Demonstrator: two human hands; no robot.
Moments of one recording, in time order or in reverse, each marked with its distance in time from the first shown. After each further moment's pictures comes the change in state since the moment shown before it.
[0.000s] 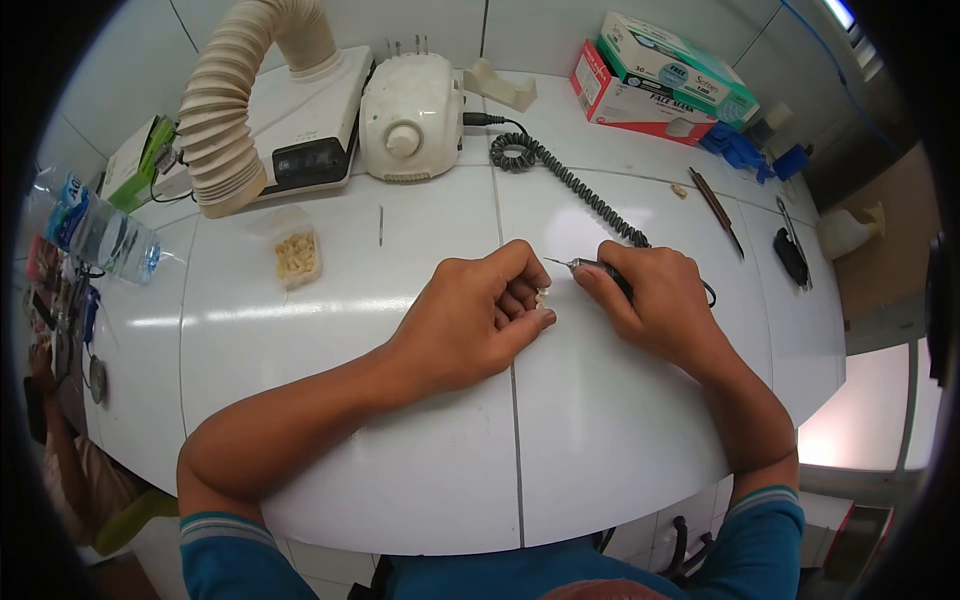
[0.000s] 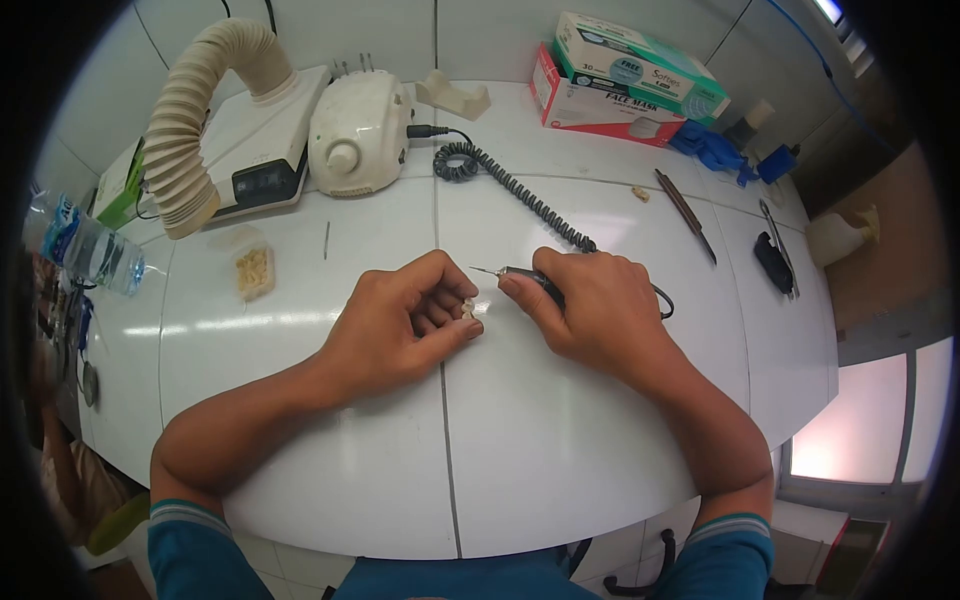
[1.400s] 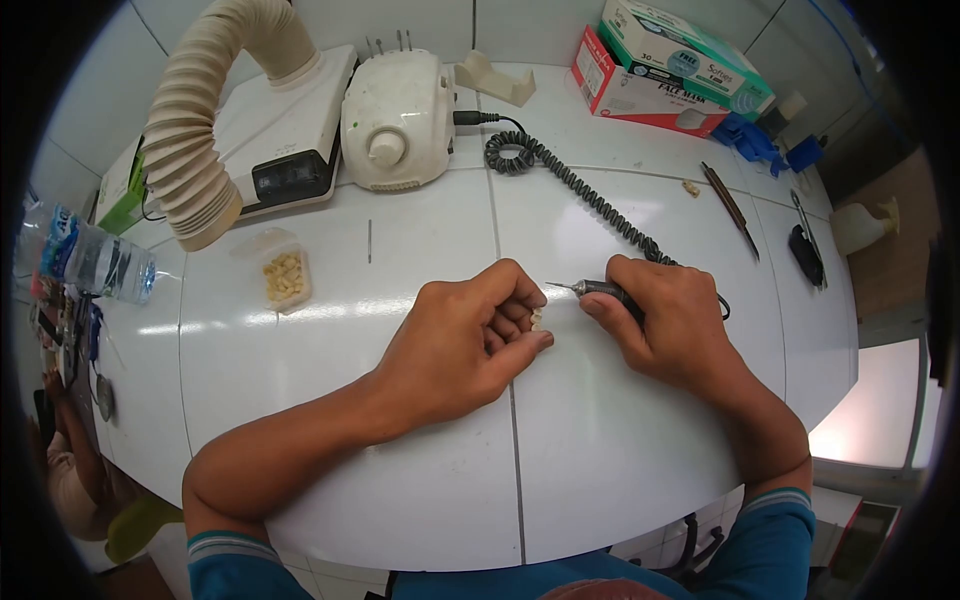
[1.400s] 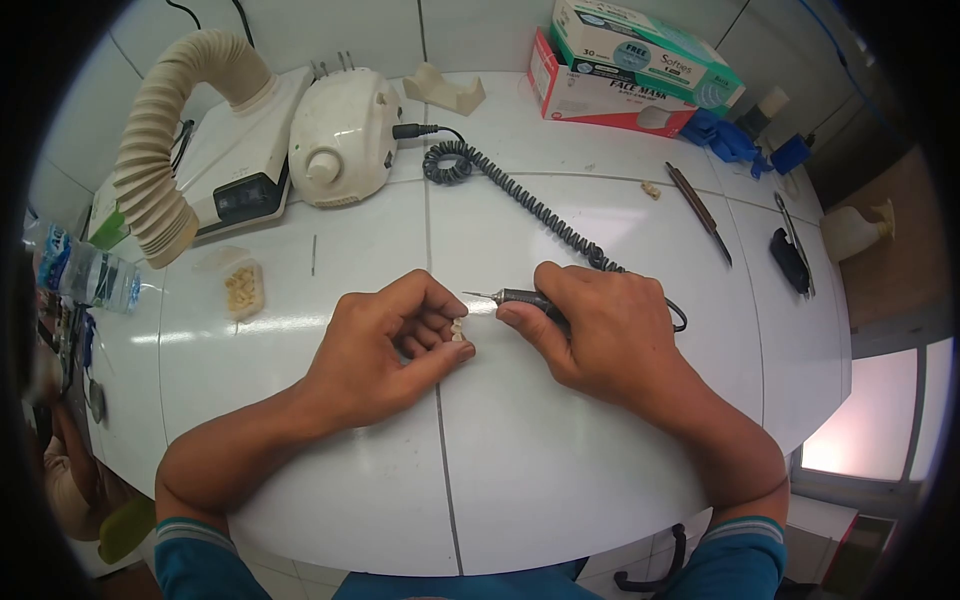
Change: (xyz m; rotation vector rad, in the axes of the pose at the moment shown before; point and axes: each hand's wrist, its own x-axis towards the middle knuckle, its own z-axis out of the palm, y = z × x) left_hand -0.003 0.003 -0.001 0.018 0.014 -0.060; right_hand -0.007 0.005 0.002 0.018 0.062 -0.111
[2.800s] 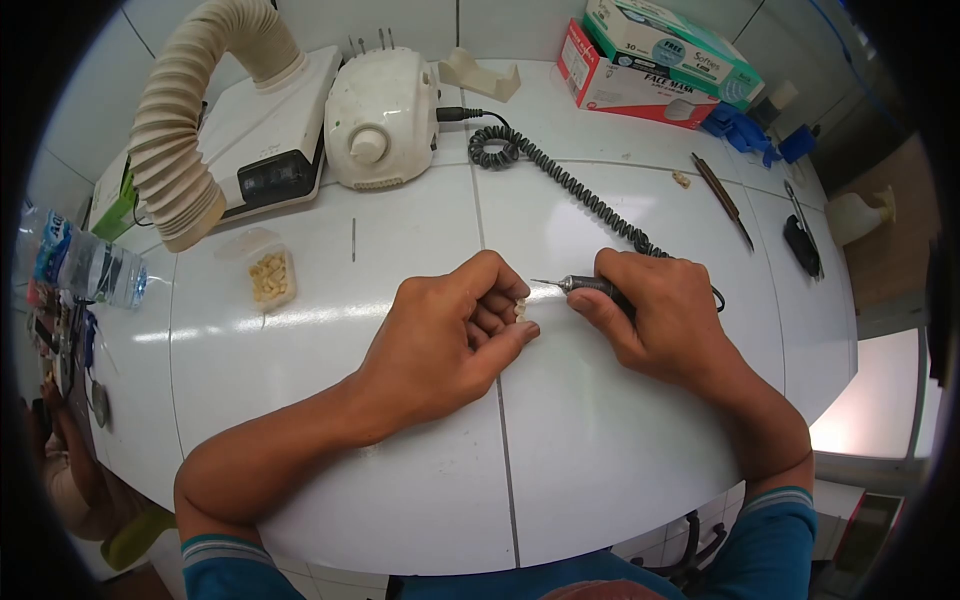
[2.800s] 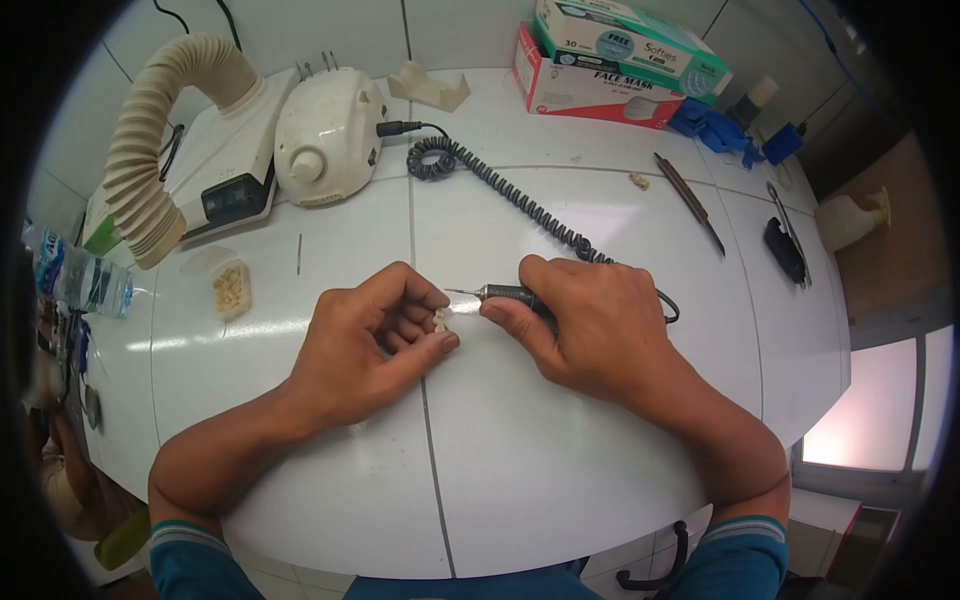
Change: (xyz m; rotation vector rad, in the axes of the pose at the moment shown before) left_hand 0.000 0.002 0.001 0.020 0.033 -0.001; right_hand -0.002 -0.001 -0.001 -0.004 -0.003 -0.002
